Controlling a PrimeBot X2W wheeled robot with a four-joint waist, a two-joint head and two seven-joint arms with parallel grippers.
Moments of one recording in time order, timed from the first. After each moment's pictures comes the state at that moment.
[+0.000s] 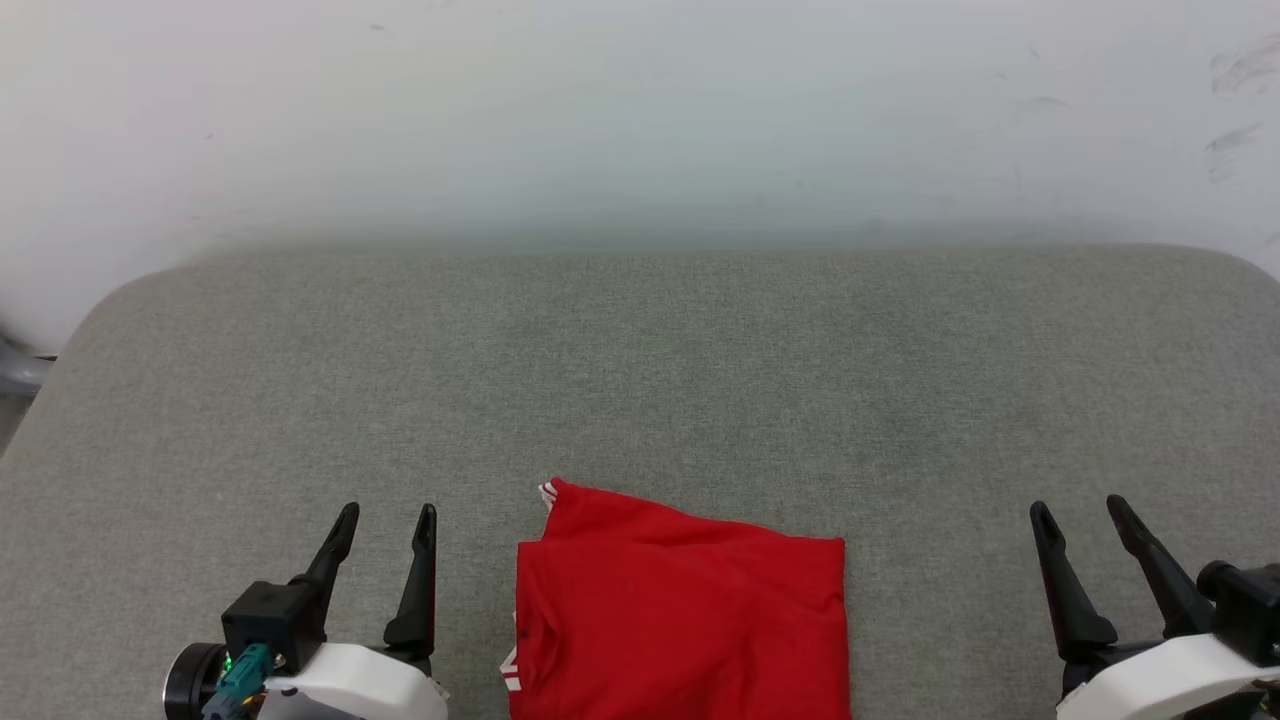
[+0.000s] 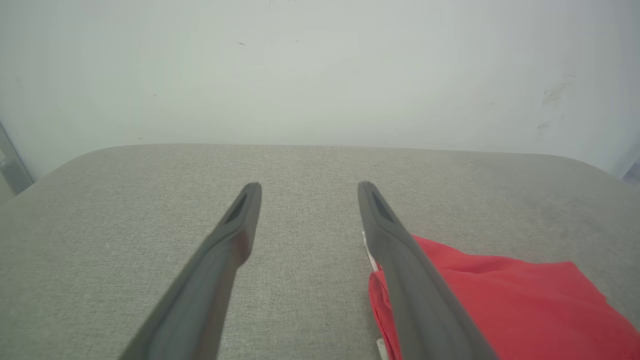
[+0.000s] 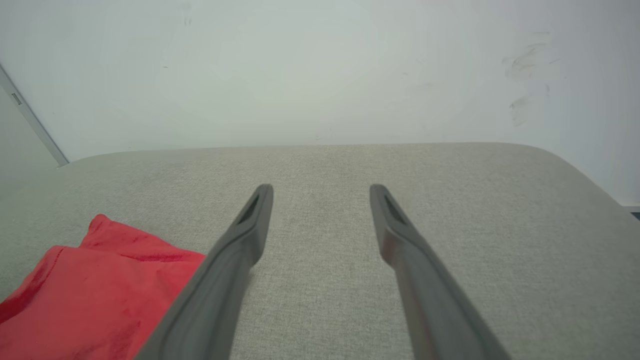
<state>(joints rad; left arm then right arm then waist) 0.00 0.22 -0.17 0.15 -0.33 0.01 -0.24 0.10 -0.16 -0.03 -0.06 0.27 0.13 -0.02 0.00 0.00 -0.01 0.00</state>
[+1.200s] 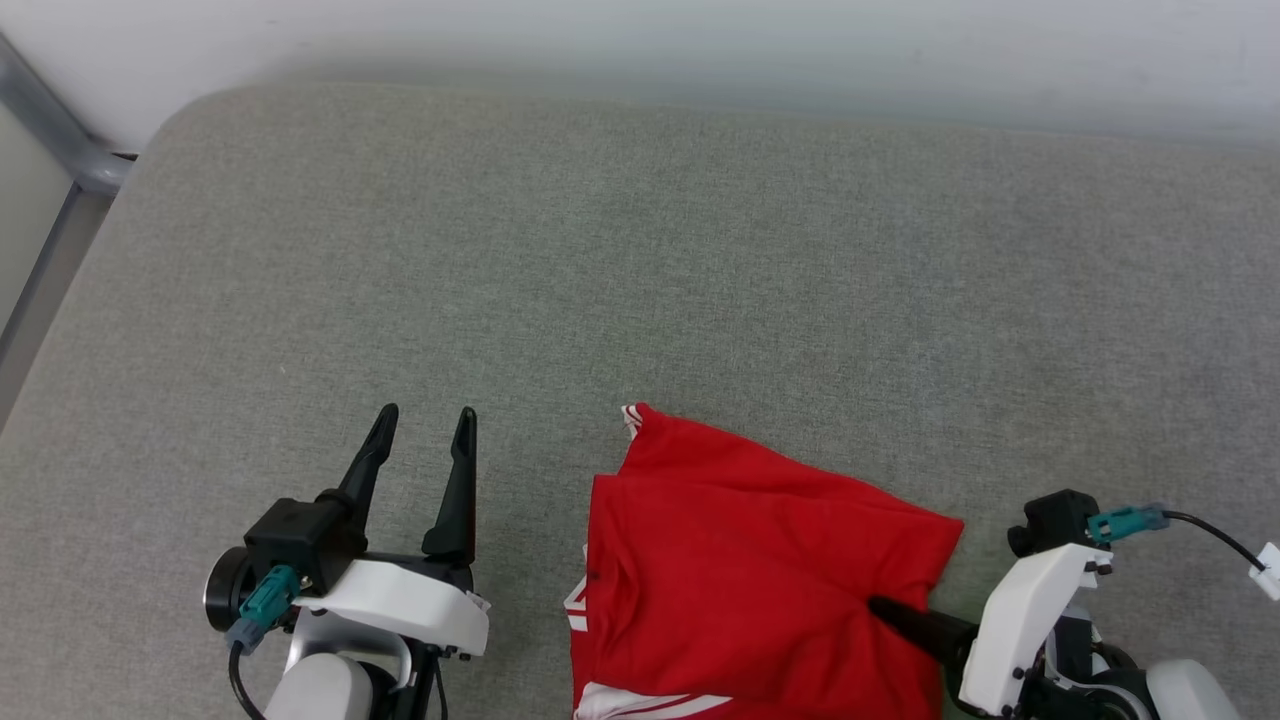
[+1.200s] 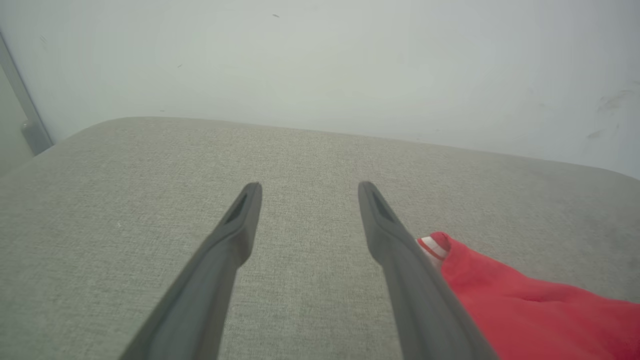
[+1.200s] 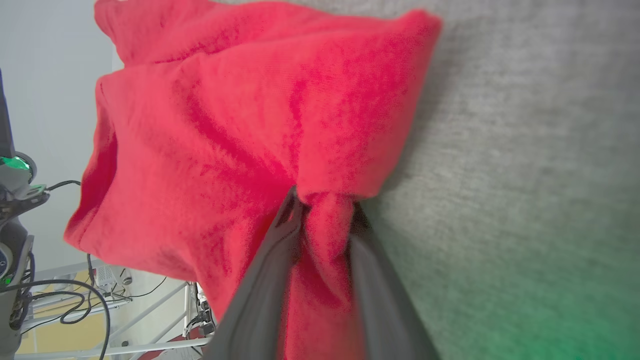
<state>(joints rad) -0.14 0.15 -0.17 0.15 -0.31 -0.04 -0.26 -0.12 -0.14 0.10 0.29 0.79 0.14 0.73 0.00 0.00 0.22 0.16</state>
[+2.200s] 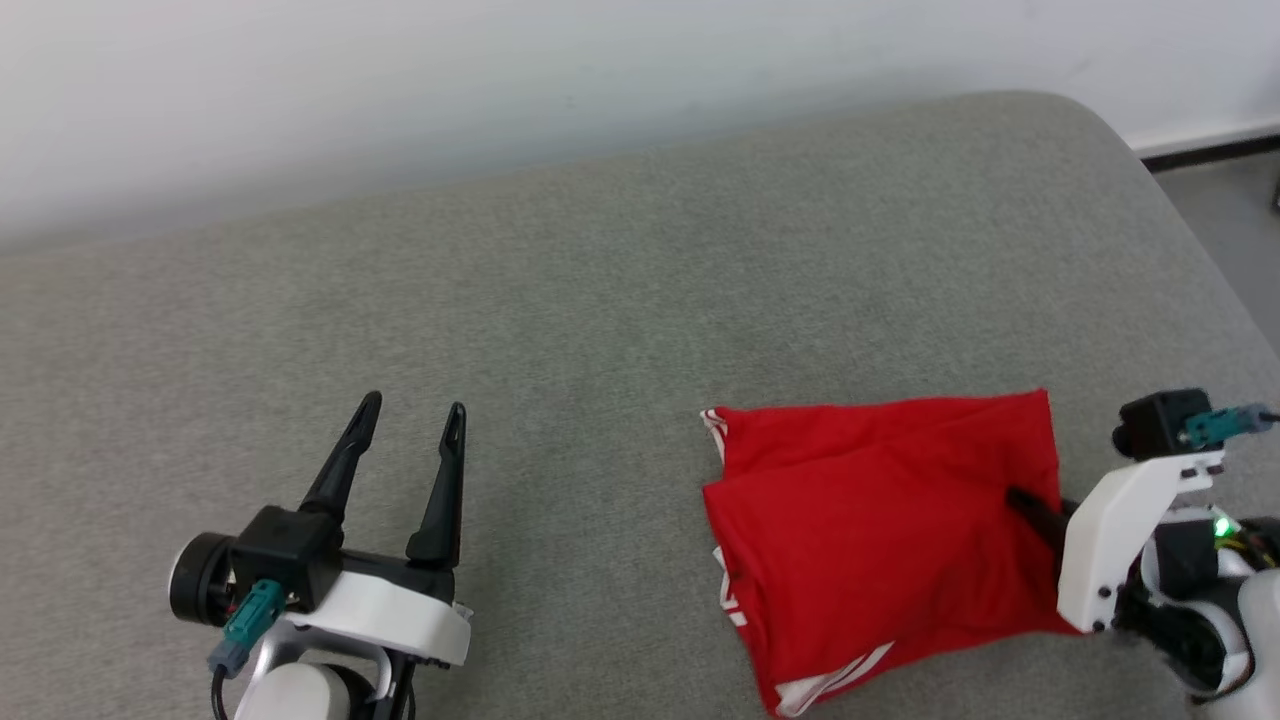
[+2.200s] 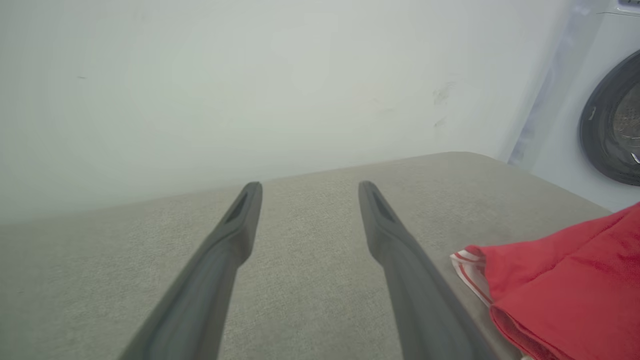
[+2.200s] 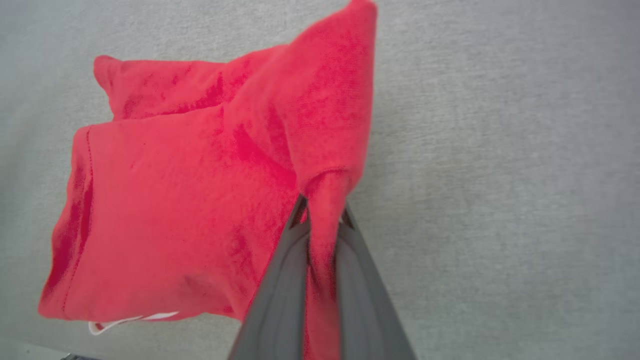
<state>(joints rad) -0.09 0.18 -0.16 0.05 -0.23 -0.05 -0.25 -0.20 -0.29 0.06 0.16 0.52 0.13 0.67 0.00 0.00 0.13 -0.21</state>
